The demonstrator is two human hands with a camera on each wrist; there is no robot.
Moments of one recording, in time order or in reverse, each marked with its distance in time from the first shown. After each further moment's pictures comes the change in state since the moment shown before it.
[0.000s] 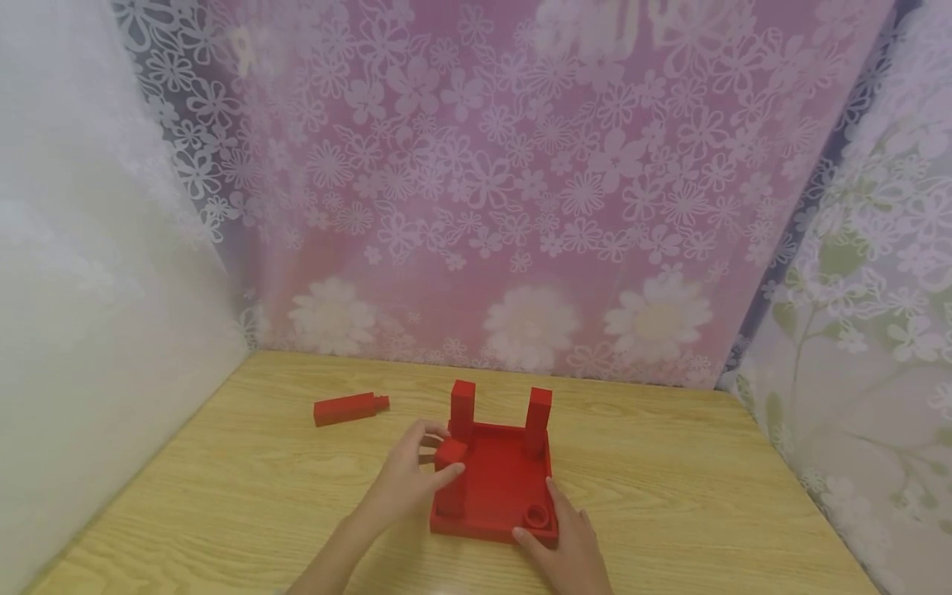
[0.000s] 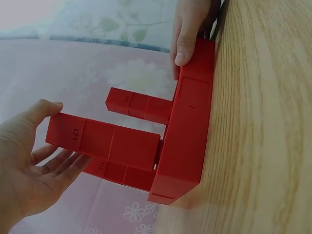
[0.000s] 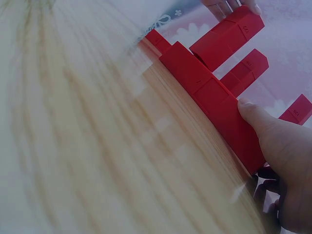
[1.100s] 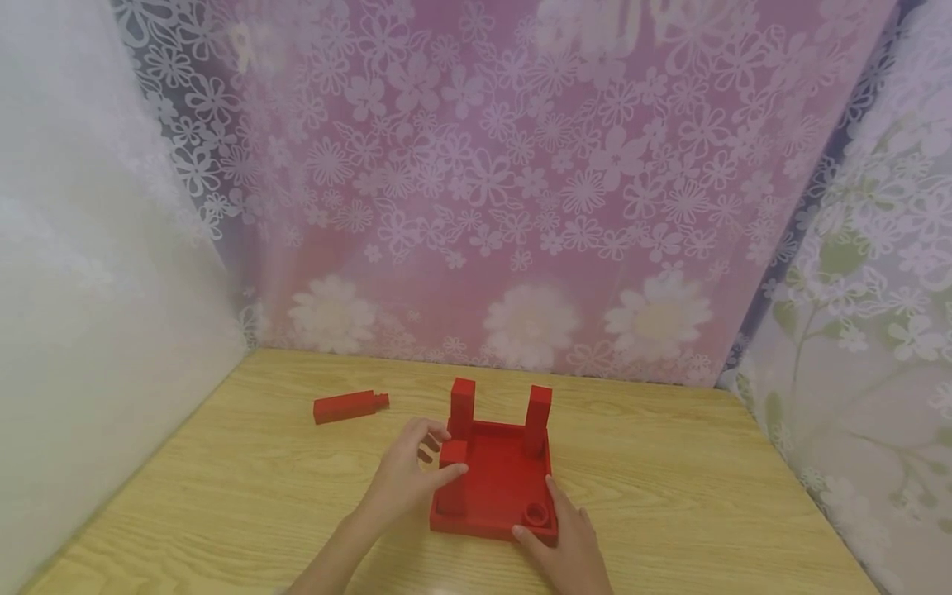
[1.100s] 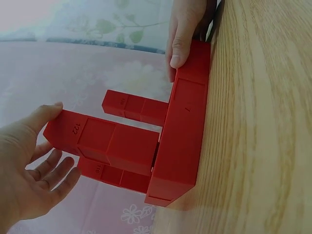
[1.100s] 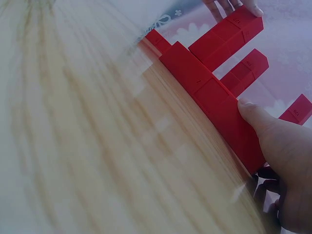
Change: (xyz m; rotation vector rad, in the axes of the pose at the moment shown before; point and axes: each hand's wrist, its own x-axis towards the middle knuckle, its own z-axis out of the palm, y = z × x) left_hand -0.002 0.004 0.001 0.186 0.072 0.076; right_hand 0.000 -0.001 0.001 -0.014 0.000 0.018
